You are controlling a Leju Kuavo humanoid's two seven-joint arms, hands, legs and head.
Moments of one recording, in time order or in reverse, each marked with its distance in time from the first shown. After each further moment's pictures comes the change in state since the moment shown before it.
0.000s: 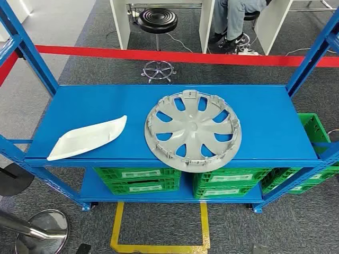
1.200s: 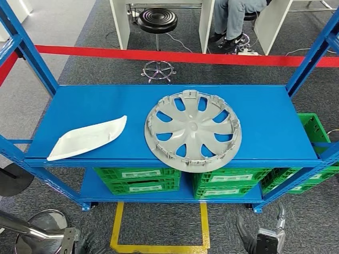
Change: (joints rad) left arm -0.083 -0.031 0.137 0.001 0.162 -0.137 -0.201; right arm 0.309 0.173 -0.286 -0.967 0.755 -0.139 -0.119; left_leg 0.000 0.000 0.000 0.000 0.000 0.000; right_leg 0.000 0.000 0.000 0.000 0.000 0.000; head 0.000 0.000
